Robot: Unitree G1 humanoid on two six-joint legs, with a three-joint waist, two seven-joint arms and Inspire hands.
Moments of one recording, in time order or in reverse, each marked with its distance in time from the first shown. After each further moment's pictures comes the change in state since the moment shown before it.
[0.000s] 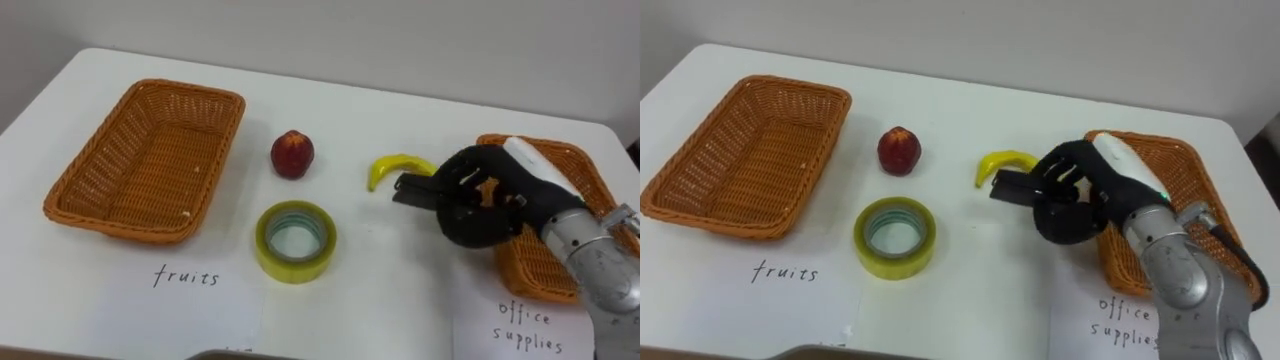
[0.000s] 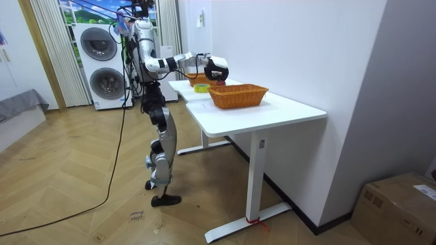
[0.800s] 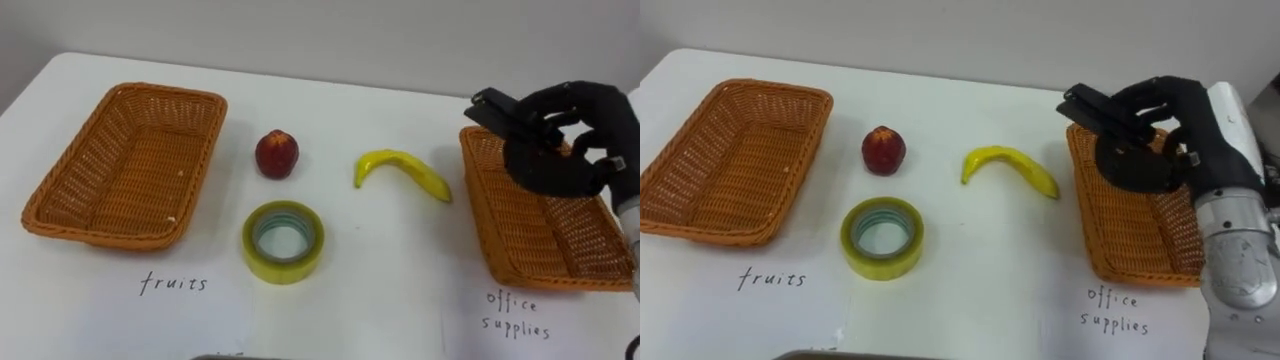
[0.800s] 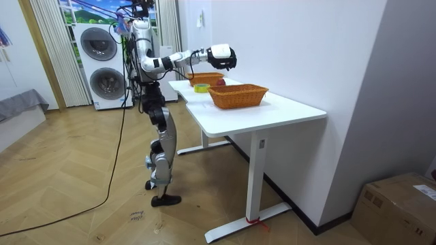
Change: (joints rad) left arm 0.068 -0.026 0.087 0.060 0.057 -0.014 0.037; right arm 0.000 -0.005 -0.158 0.064 0.209 -0.053 -0.293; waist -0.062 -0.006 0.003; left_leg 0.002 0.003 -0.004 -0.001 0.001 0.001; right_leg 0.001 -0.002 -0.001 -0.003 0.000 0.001
